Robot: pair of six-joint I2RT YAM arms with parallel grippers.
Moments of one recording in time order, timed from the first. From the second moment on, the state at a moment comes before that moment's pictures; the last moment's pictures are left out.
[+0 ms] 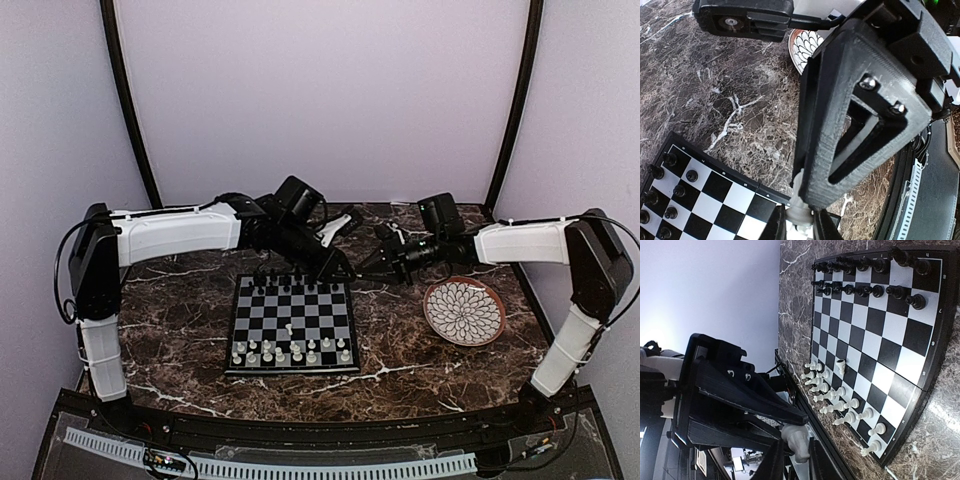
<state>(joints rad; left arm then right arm) -0.86 1.95 1.62 -0.49 0.43 -0.10 0.53 1.69 1.04 -0.04 -1.01 0.91</state>
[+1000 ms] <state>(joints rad) -0.67 1.43 1.20 -0.47 0.13 -0.29 1.02 1.75 1.45 -0.76 -0.28 0.24</state>
